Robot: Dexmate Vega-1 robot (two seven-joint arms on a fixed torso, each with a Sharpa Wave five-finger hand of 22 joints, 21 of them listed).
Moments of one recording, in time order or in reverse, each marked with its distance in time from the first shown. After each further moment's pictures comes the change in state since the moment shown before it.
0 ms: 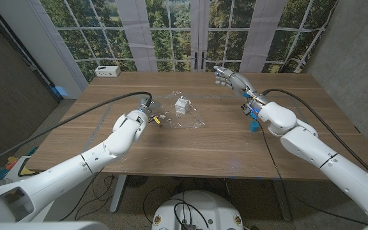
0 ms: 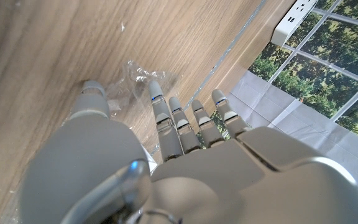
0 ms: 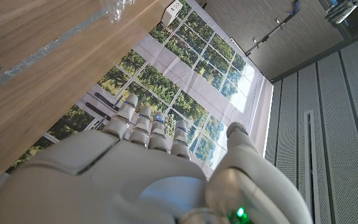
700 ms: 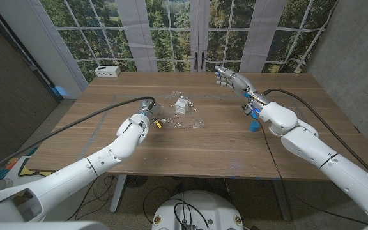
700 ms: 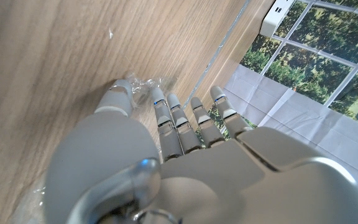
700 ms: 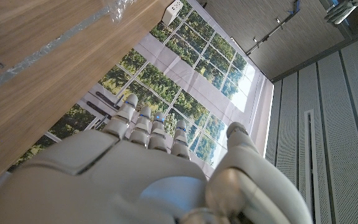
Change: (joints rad) left arm 0.002 -0.056 0.029 0.110 0.117 0.005 0.065; left_hand 0.156 0.121 0.075 -0.054 0.014 0.029 -0.045 0.009 -0.014 0.099 -0.043 0.042 -0.002 0.079 0.002 0.020 -0.006 0.066 -0.032 0.012 0.003; right arm 0.005 0.000 0.003 0.017 0.002 0.009 0.008; right_hand 0.000 0.000 0.000 0.000 0.000 0.000 0.000 0.000 0.003 0.000 0.000 0.000 0.000 0.000 0.000 0.000 -0.003 0.000 0.000 0.000 0.000
